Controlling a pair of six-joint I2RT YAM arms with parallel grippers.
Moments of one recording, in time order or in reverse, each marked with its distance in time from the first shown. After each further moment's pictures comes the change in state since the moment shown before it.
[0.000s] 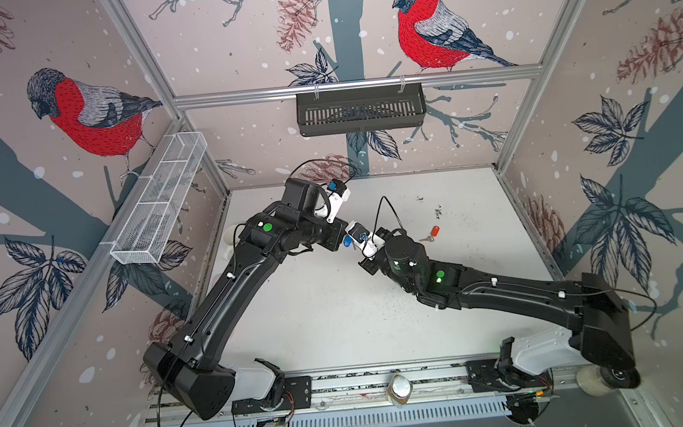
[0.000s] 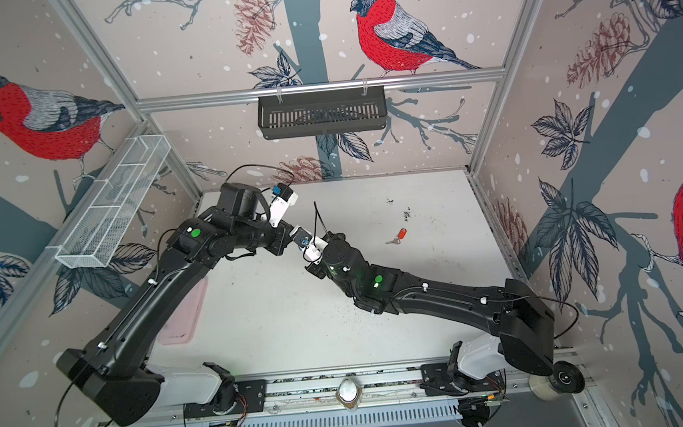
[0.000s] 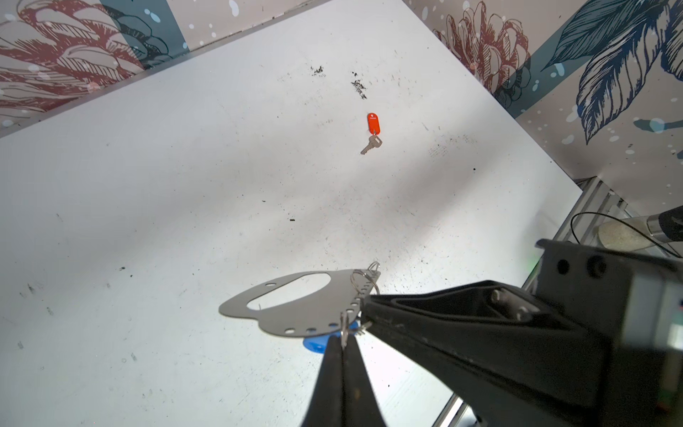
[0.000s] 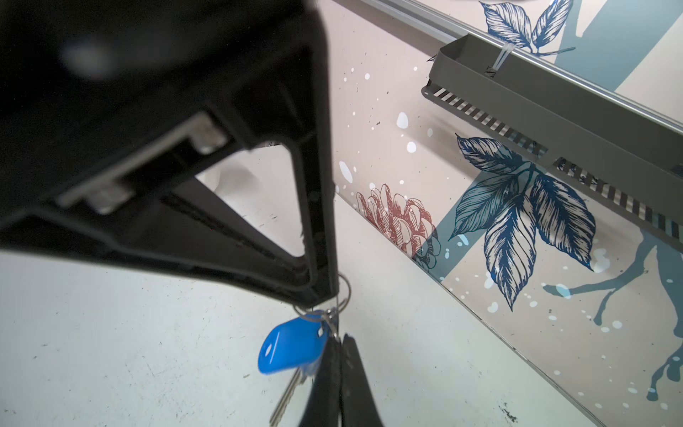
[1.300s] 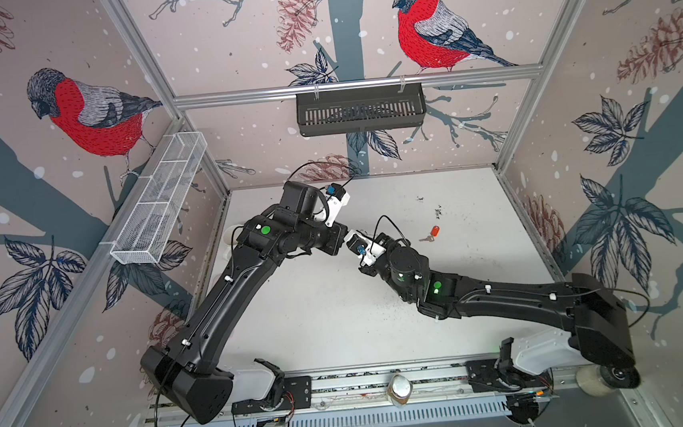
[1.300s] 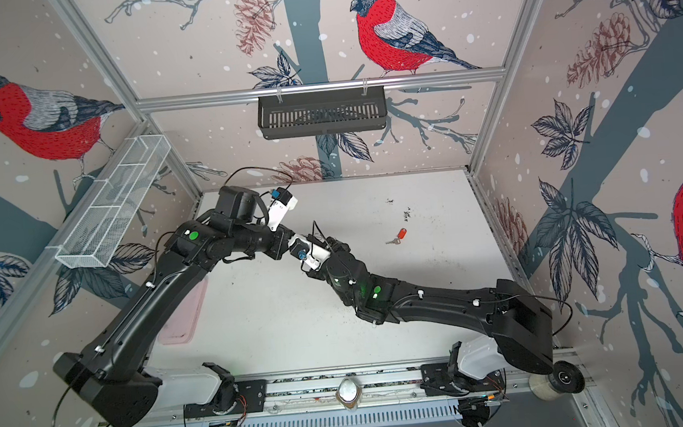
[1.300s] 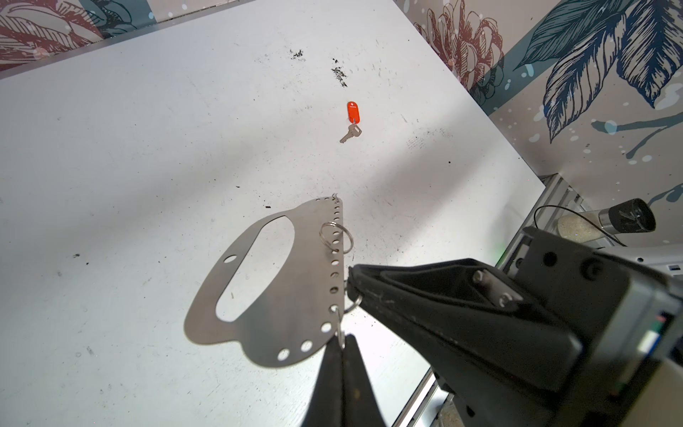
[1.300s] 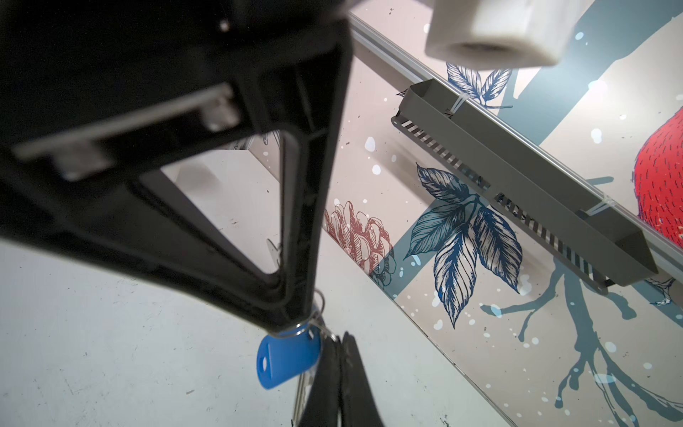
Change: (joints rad) left arm 0.002 -0.027 -0.036 -0.010 0.075 -0.032; right arm 0.036 0.006 -0.098 0.246 0.117 -0.219
